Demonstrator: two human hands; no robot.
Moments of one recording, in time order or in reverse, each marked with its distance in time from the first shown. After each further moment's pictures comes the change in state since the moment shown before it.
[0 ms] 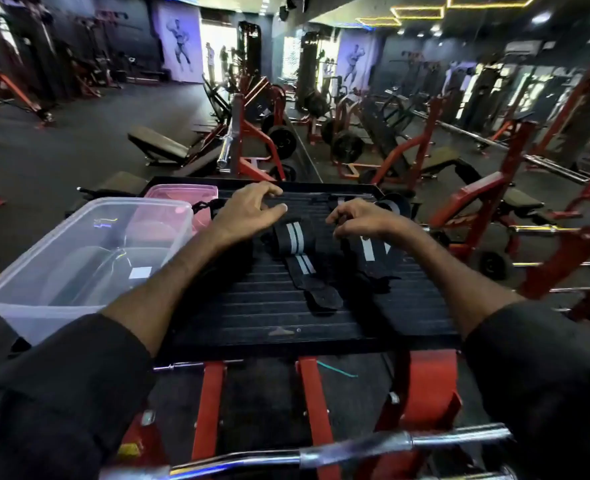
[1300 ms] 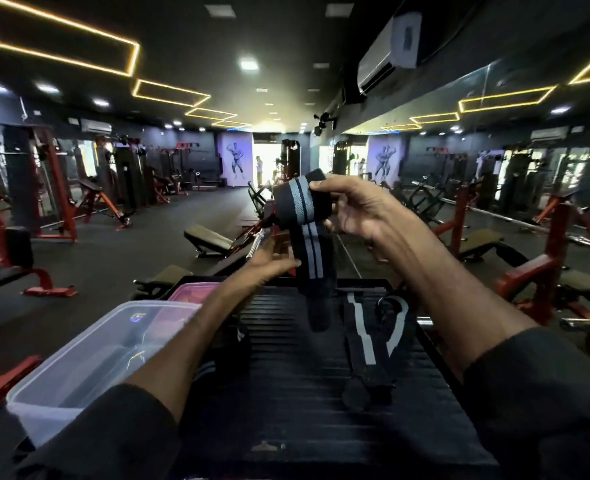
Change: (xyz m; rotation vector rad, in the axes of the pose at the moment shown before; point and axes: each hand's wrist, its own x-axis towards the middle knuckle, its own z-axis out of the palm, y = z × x) left_hand 0.038 0.089 -0.024 -0.512 0.004 -0.066; right_hand -0.027 -0.106 -0.147 1.109 0.068 -0.257
